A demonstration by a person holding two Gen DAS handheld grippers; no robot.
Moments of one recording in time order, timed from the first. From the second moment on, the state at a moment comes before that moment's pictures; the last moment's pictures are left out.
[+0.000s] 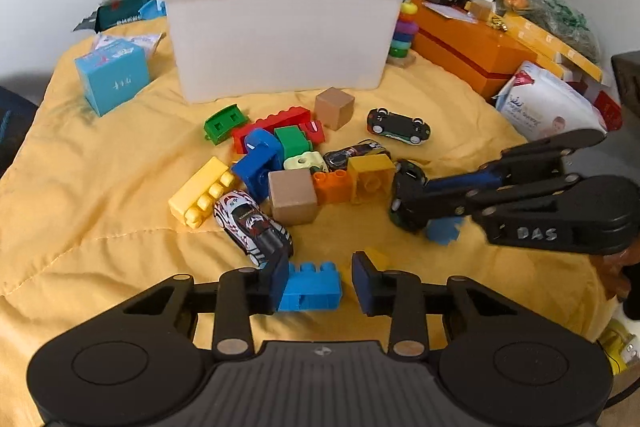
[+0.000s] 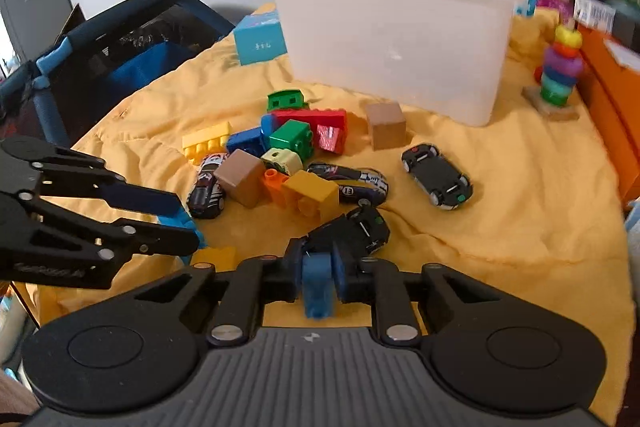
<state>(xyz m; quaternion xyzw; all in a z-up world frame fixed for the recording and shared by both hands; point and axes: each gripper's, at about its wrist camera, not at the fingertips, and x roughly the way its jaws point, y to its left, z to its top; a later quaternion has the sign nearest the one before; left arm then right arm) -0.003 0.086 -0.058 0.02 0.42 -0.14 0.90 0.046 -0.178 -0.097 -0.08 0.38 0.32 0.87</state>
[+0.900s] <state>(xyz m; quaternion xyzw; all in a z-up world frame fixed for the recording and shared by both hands) -0.038 0.100 -0.054 -0.03 0.44 -0.15 0.89 -0.012 -0.180 -0.105 -0.17 0.36 0.33 0.85</state>
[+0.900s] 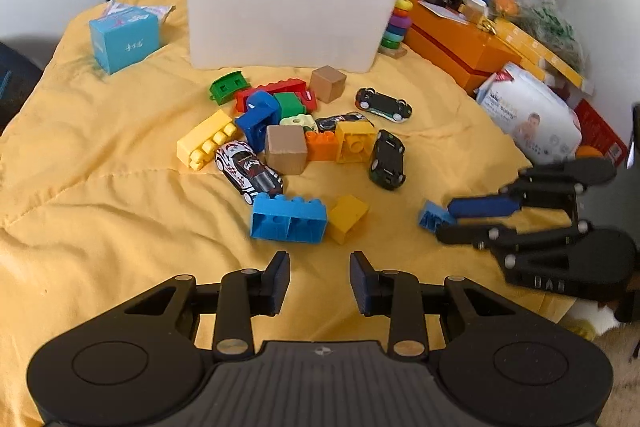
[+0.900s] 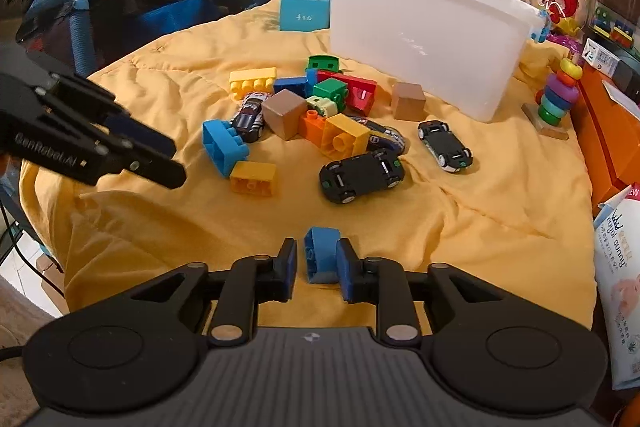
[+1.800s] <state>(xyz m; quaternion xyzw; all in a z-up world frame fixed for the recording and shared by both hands) 0.008 0.149 -0.077 -0.10 0.51 -0.24 0.82 0.011 -0.192 -0.103 -0.11 0.38 0.34 0.86</state>
